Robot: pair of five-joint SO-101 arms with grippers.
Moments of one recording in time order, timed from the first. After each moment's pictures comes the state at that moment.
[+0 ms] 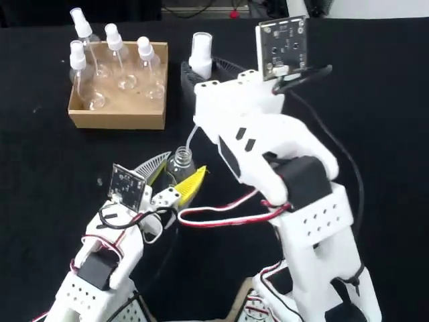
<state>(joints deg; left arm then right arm) 21.9 -103.6 94.4 25.8 1.6 -25.5 -36.0 11.4 50.4 -10.9</state>
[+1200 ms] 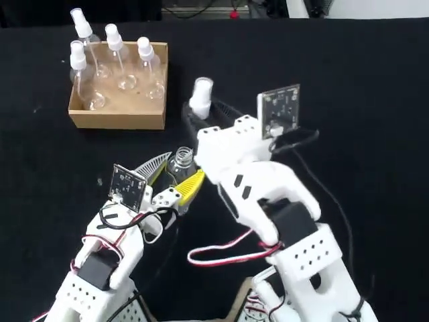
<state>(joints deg) 22.1 -103.6 94.4 25.8 1.6 -28.7 -57.7 48.8 31.7 -13.9</state>
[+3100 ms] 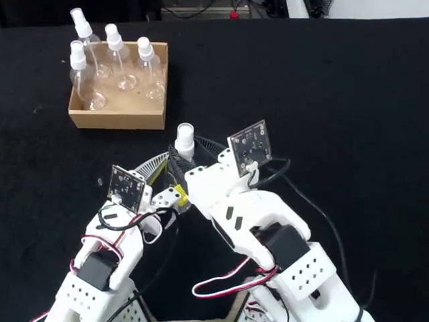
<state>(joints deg) 21.5 -104.0 94.4 25.8 1.6 -35.3 -69.1 63.6 32.9 -9.1</state>
